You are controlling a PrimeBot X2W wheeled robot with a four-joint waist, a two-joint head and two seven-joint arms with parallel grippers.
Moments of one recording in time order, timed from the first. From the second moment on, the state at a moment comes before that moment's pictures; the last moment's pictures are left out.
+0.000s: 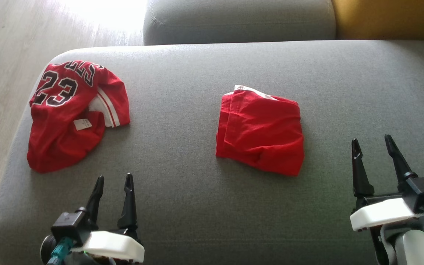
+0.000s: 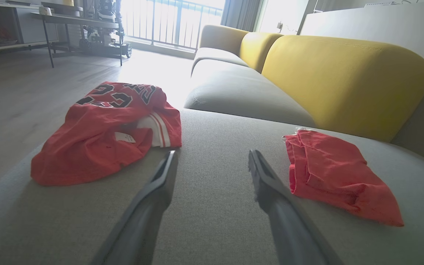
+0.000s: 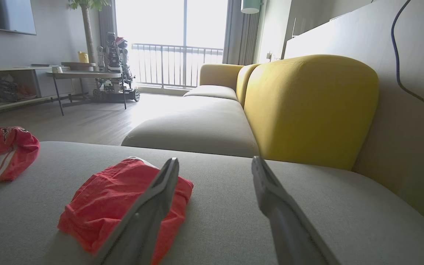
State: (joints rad) left arm 0.10 0.05 -0.18 0.10 -0.25 0.04 -0.25; right arm -0.02 -0.05 -0.10 0.09 0.01 0.13 -0.25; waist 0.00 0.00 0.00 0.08
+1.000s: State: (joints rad) left arm -0.02 0.05 -0.29 0.11 -0.25 0.04 -0.25; right arm -0.34 -0.06 -0.08 0.40 0.24 0.13 -0.03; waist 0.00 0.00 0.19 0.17
